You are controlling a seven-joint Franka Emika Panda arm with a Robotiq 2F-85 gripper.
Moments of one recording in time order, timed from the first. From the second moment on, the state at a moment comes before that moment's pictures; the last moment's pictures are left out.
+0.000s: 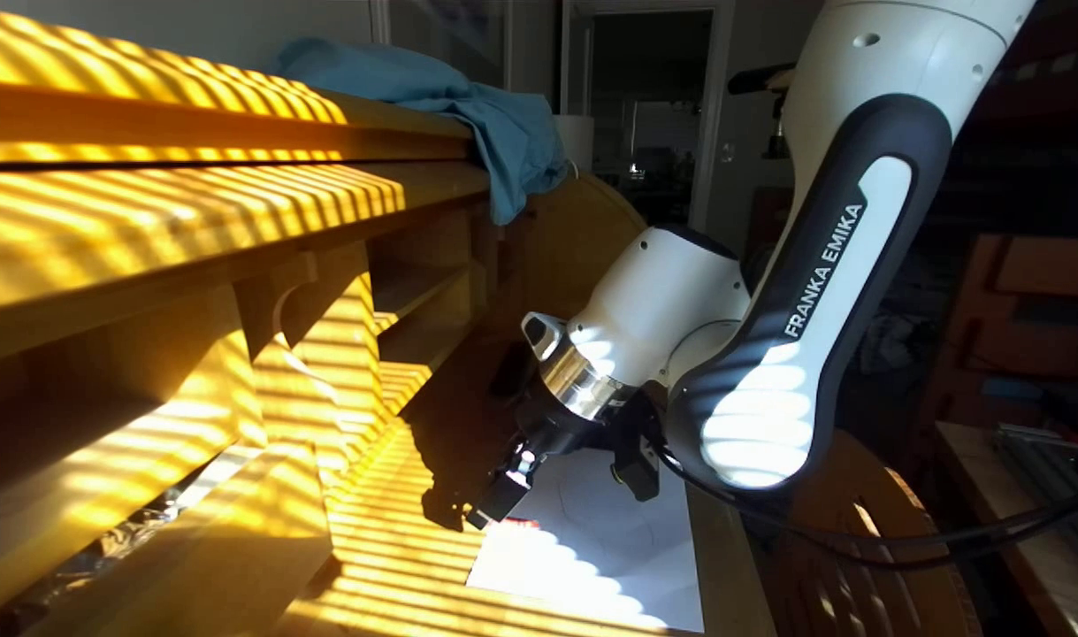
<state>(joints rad) 0.32 0.69 -0.02 -2.12 0.11 3.41 0.00</state>
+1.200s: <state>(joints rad) 0.03 0.34 0.18 -2.24 0.08 2.73 -0.02</state>
